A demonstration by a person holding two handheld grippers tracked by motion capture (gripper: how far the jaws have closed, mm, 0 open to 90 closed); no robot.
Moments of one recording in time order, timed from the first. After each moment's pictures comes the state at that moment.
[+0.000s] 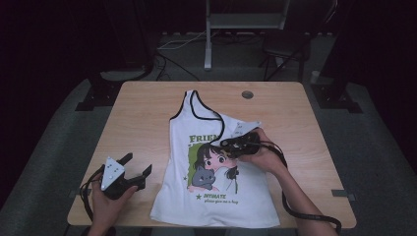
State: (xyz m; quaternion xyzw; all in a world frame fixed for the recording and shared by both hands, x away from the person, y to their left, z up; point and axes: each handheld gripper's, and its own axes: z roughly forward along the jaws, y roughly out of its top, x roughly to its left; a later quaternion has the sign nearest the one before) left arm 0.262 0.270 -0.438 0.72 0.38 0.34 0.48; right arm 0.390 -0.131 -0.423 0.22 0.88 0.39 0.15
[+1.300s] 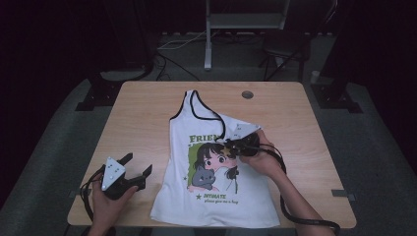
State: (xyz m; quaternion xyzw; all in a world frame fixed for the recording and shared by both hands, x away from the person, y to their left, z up) left arm 0.261 0.269 -0.438 0.72 0.38 0.34 0.48; right arm 0.380 -0.128 -0.419 0.21 0.88 0.37 0.21
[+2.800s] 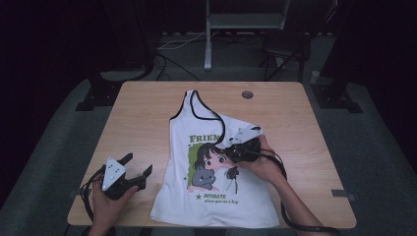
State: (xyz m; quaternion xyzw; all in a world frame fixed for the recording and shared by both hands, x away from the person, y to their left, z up) left arm 0.261 0.269 -0.438 0.72 0.38 0.34 0.47; right arm 0.370 -0.126 -0.431 0.23 0.87 0.38 0.22
